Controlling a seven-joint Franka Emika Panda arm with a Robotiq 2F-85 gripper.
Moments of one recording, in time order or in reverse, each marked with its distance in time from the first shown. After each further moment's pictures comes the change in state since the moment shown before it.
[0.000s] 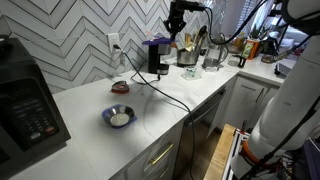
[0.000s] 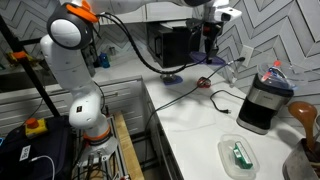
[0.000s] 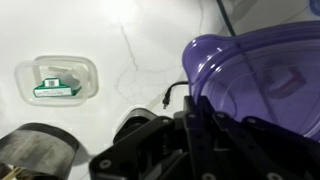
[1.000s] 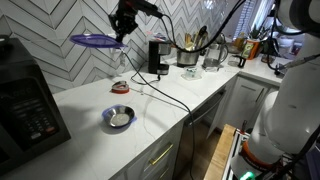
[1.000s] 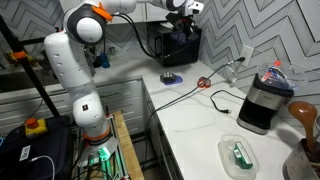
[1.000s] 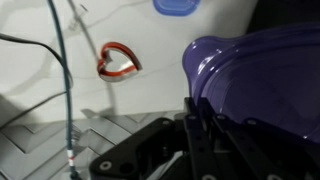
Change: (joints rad) arm 0.220 0.049 0.224 0.003 0.148 0.336 0.014
